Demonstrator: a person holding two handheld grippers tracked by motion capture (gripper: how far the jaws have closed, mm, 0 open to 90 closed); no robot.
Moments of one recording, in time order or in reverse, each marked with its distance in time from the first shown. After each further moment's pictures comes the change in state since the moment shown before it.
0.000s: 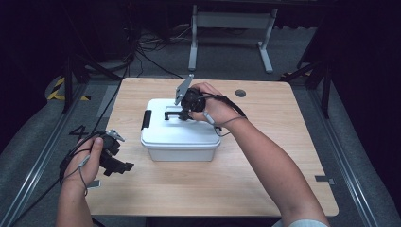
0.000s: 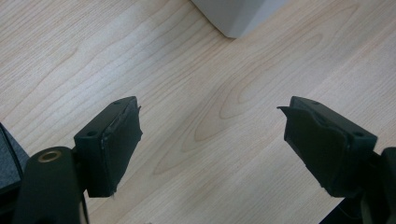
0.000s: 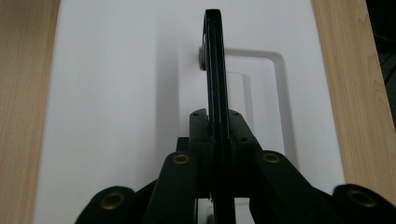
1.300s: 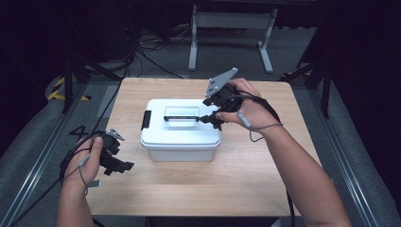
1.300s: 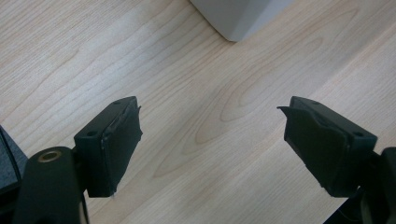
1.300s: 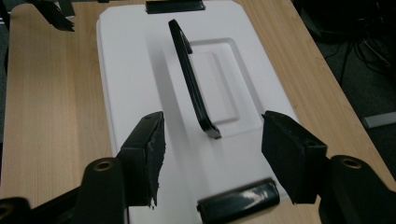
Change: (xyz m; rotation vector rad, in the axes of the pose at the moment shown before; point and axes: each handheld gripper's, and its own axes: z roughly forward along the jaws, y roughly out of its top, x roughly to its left) left arm 0.003 0.001 0.001 -0.007 0.001 -0.005; right arm 0.031 -0.041 -0.086 -0.137 -0.125 0.205
